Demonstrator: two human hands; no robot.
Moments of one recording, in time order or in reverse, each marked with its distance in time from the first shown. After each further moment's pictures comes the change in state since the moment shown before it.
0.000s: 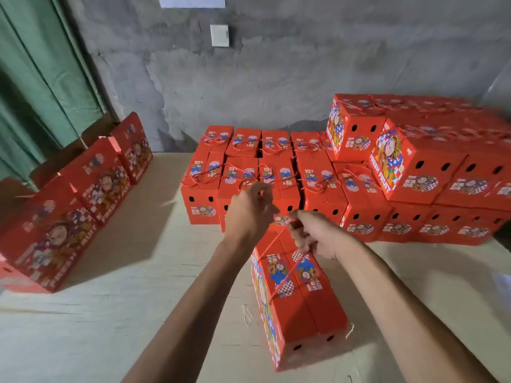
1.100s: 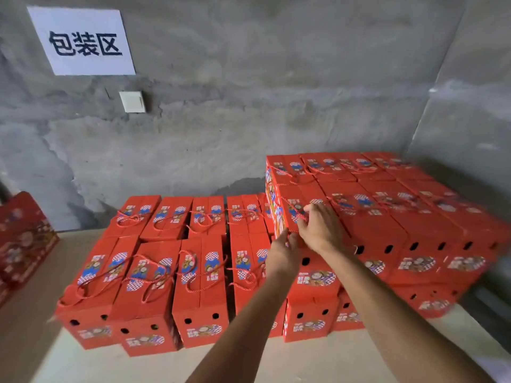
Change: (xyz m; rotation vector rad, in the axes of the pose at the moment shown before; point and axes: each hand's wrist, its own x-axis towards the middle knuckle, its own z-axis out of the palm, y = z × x) left_hand 0.211 0.098 0.312 -0.310 -0.301 -0.252; right_hand 0.186 -0.136 -0.303 -0.952 0.970 -0.566
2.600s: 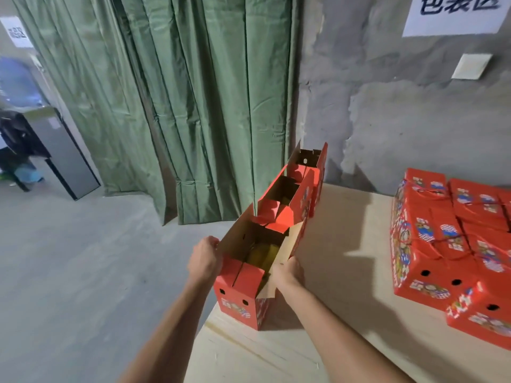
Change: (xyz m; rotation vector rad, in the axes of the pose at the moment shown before) left_hand -0.320 -0.382 -0.927 0.520 0.755 -0.553; right_hand -0.478 -0.831 0.282 0.513 -0.854 0.327
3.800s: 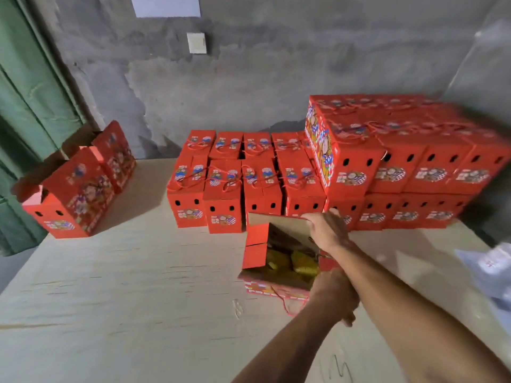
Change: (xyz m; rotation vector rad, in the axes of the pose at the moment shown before) left_hand -0.749 0.398 0.323 0.236 -1.202 0.522; right_hand -0.079 0.452 -0.656 -0.711 0.523 -0.374
